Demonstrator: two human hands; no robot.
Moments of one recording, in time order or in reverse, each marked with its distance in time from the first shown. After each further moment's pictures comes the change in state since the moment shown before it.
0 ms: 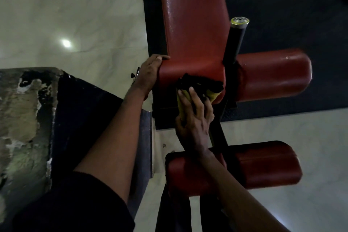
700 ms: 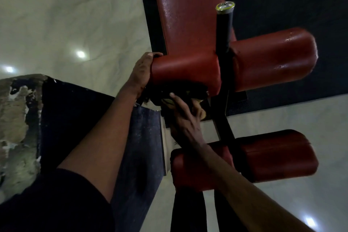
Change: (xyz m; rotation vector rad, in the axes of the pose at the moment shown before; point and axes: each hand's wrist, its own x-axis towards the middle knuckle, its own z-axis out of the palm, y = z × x) left_hand -0.007 0.007 -0.002 0.122 -0.021 -0.043; right_hand -0.022 0.019 0.027 0.026 -0.068 -0.210
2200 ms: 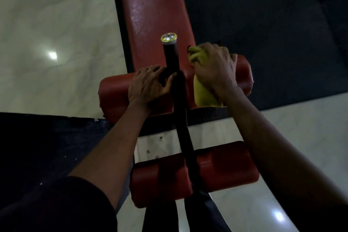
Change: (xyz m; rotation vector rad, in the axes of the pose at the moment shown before) left_hand 0.002 0.066 0.132 1.051 0.221 0.506; right_hand 0.172 0.170 -0.168 -0.098 -0.145 0.321
